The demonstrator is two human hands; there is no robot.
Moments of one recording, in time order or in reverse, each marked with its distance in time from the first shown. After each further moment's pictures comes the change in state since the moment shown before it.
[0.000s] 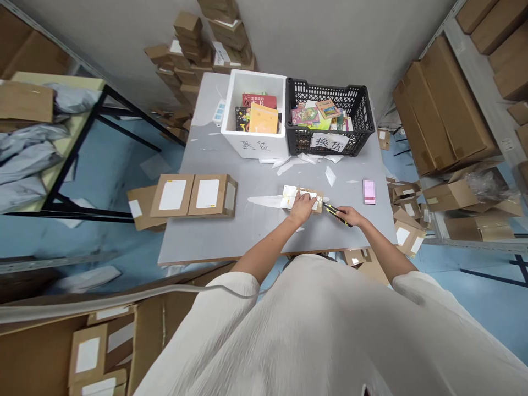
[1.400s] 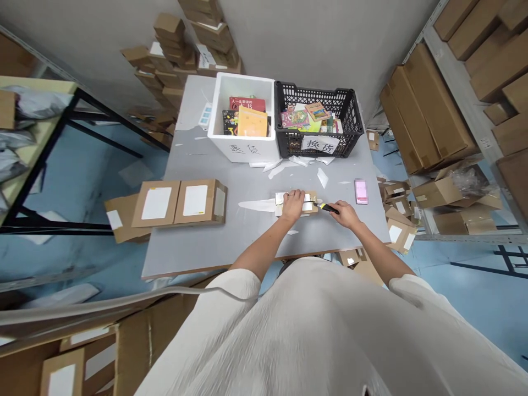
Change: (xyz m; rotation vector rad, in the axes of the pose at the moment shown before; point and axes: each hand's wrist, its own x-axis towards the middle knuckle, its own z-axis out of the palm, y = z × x) left_hand 0.010 0.002 -0.014 0.021 0.036 -0.147; right_hand -0.001 0.005 0.005 -0.742 0.336 -0.158
